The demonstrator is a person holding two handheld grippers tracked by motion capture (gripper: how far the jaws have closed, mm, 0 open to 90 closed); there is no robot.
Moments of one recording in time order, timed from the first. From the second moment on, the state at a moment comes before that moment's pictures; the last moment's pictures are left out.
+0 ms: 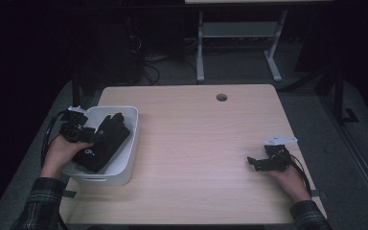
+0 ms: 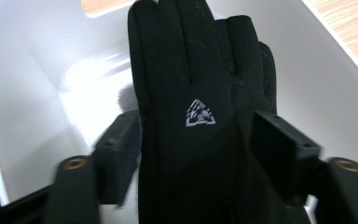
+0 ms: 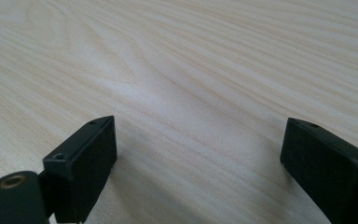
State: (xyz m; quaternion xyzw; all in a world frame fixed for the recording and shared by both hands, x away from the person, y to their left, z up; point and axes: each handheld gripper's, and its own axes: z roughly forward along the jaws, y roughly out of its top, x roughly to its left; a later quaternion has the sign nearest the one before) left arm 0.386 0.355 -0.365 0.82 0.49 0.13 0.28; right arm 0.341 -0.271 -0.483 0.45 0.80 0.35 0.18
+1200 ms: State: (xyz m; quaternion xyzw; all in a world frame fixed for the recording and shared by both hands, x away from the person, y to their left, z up) left arm 0.367 0.223 -0.353 0.83 0.37 0.10 0.40; right arm 0.340 -0.270 -0.483 0.45 0.80 0.35 0.18
